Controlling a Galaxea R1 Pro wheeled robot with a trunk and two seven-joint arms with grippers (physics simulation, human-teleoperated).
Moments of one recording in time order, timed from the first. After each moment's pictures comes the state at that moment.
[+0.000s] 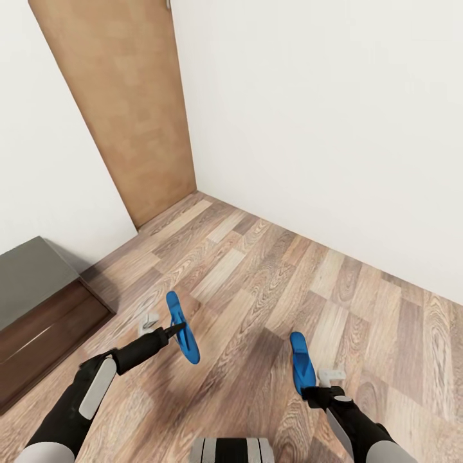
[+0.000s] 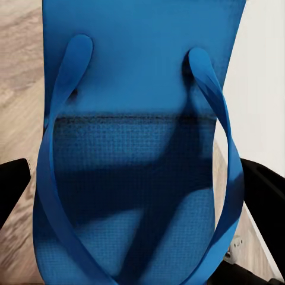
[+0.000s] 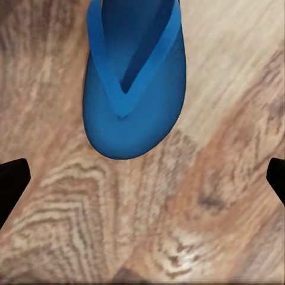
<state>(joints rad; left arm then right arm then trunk) -0.46 0.11 0.08 -1.00 0.60 0.57 -0.65 -0.55 -0.05 0.03 -0.37 0.00 0.13 -0.03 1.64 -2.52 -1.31</state>
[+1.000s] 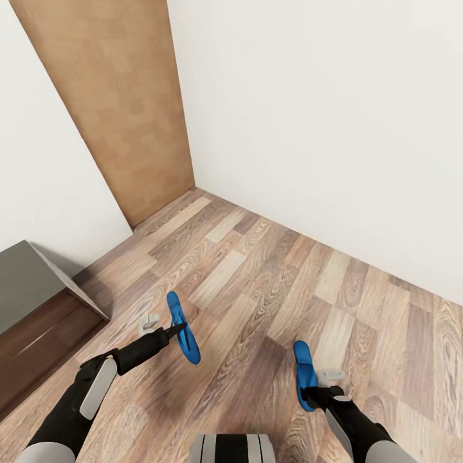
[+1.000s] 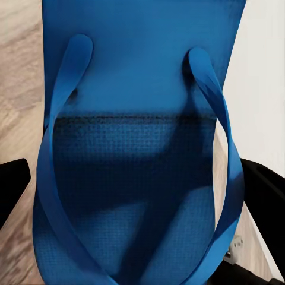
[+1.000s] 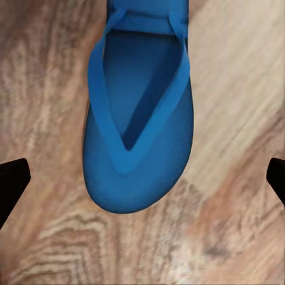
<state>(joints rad) -0.46 0.11 0.07 -0.99 0.60 0.56 -0.65 -0.55 -0.05 0.03 -0.37 0.00 0.13 -0.03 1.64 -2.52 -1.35</state>
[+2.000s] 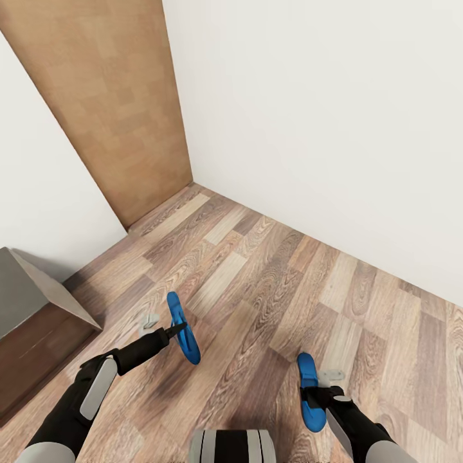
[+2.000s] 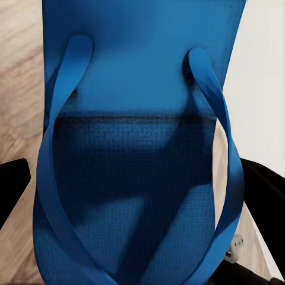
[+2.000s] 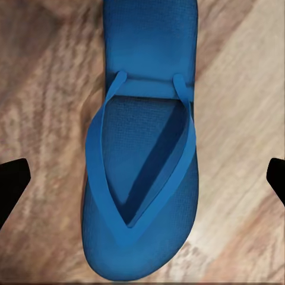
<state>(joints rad) -0.46 0.11 0.07 -0.99 0.60 0.56 -0.65 -0.55 -0.05 0.03 -0.37 0.00 0.13 -0.03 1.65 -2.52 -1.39</state>
